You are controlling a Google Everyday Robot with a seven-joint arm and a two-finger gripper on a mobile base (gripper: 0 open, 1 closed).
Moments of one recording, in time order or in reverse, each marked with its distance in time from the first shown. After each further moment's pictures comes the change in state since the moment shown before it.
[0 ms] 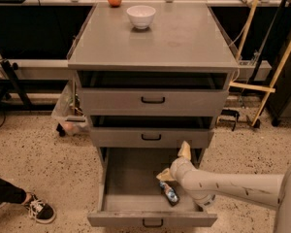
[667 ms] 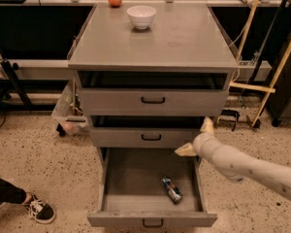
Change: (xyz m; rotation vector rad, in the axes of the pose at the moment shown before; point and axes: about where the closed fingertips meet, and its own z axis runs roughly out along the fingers) arm -0.020 -0.131 -0.038 0.065 -0.093 0.036
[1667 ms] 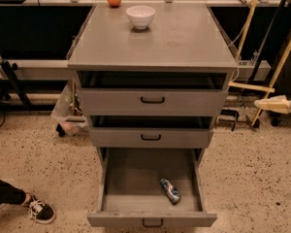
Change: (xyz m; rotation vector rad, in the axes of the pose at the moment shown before) arm -0.033 -0.311 -0.236 0.342 -0.145 0.077
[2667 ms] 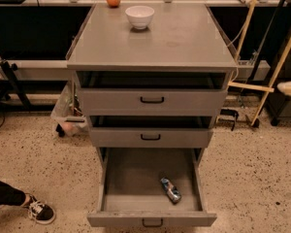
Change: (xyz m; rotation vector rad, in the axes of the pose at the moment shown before) arm -0.124 -0.042 -0.118 0.171 -0.046 -0.142
